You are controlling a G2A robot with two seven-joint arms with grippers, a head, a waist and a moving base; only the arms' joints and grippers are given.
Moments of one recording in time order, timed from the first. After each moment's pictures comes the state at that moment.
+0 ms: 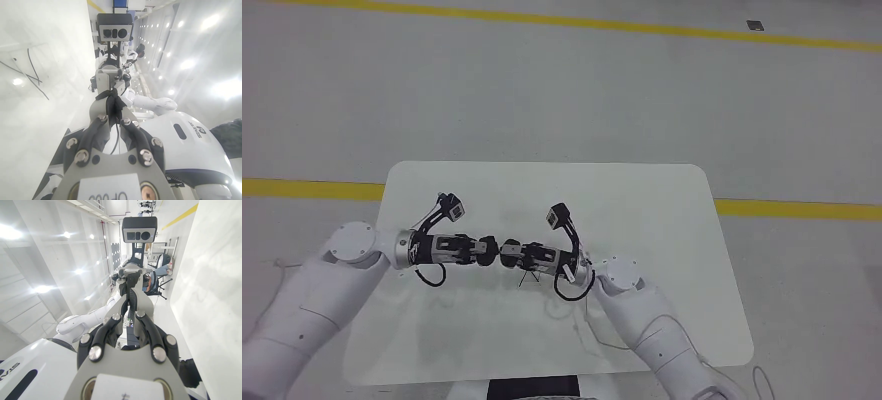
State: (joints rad) left arm 1.20 -0.96 -1.07 -1.28 -0.66 -0.31 -1.31; right arm -1.27 -1.38 1.01 -1.24 0.37 -0.34 0.98
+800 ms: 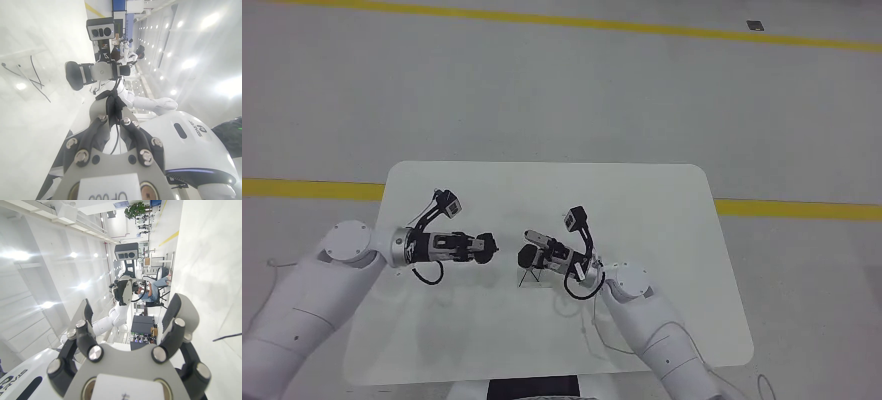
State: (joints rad) left arm 1.21 -0.95 -1.09 -1.32 -0.64 -0.34 -1.29; right arm -1.32 -1.36 1.06 -1.23 0.40 -0.34 0.90
